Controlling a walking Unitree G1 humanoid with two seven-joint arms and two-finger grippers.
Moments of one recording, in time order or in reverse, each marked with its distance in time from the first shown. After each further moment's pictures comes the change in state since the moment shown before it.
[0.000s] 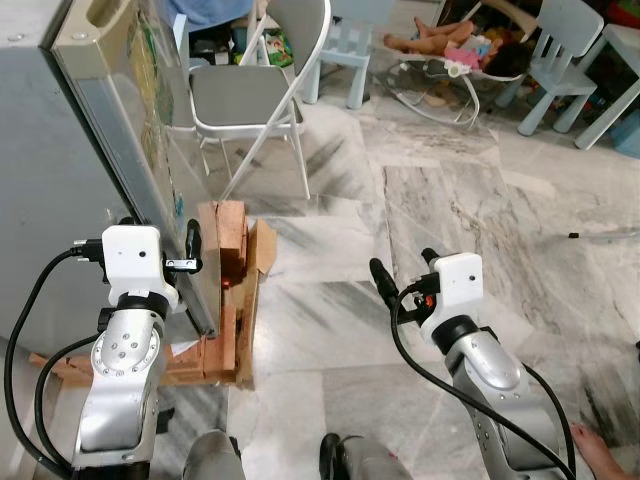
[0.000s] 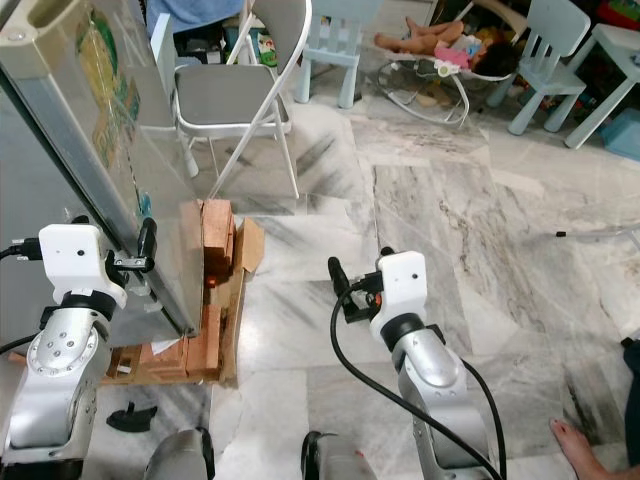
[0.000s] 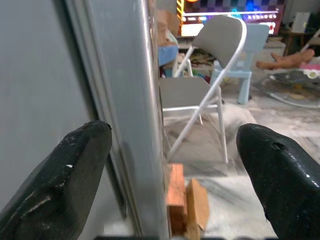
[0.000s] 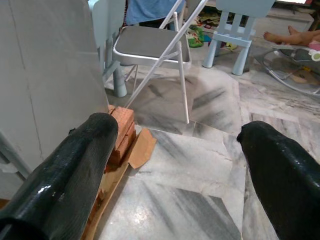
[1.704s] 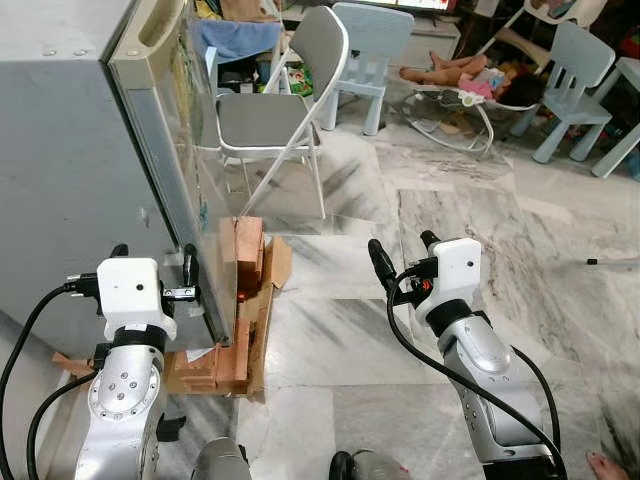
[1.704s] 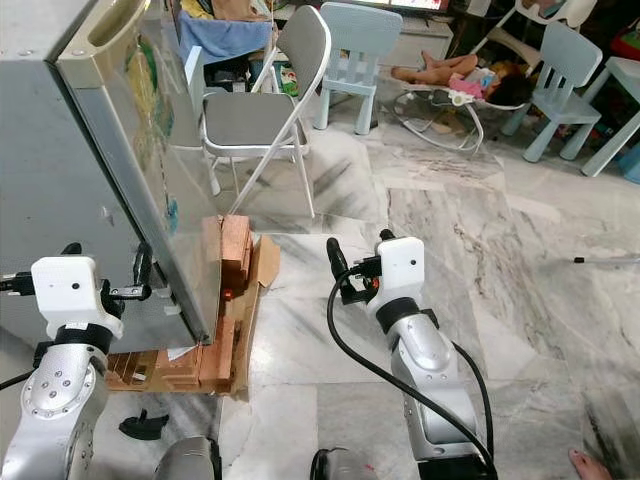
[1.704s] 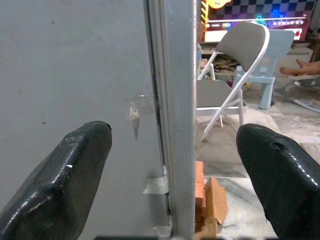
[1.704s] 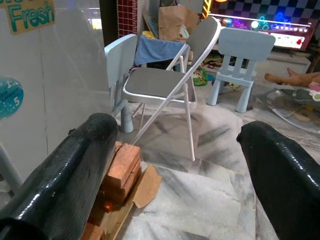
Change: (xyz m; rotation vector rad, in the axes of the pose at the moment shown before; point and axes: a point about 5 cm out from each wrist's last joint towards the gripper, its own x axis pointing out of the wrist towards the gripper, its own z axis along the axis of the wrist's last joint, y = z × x) left arm -0.048 0.002 -0.012 0.000 0.047 0.038; right arm 0.017 -0.004 0.007 0.006 -0.094 -0.020
